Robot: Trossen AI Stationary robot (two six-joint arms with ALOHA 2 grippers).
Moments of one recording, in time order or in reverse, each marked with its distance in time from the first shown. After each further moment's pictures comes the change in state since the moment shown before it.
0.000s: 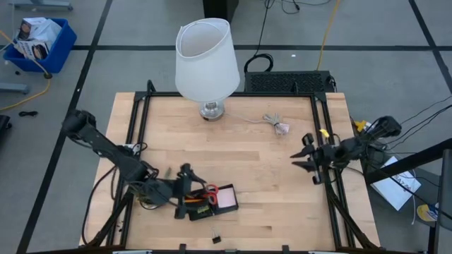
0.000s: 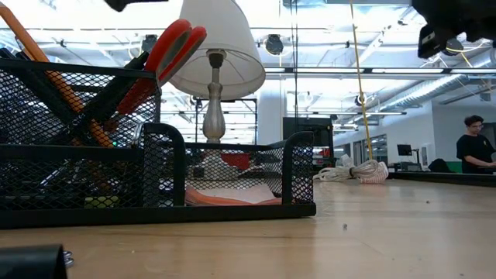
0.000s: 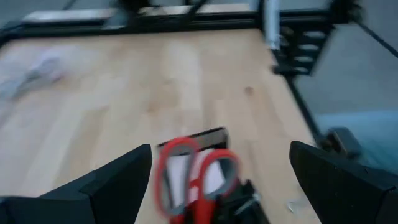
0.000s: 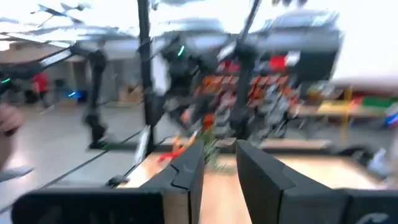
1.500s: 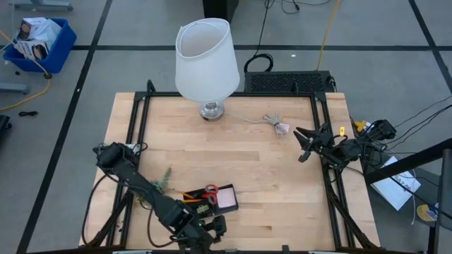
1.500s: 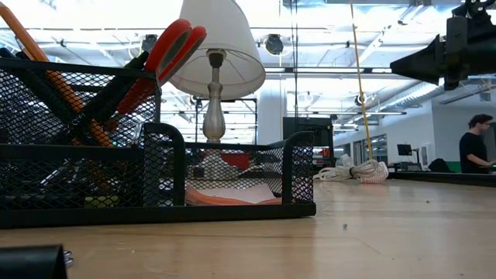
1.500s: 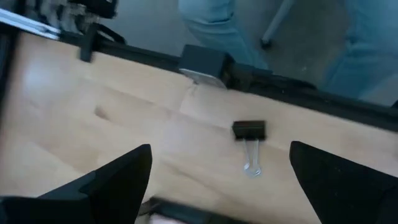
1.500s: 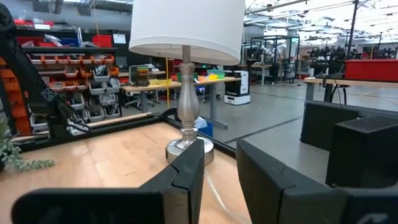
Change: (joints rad) left arm -0.051 0.633 0.703 -0.491 0.398 0.978; right arm -0.002 -0.137 -0.080 -0.050 0.771 -0.118
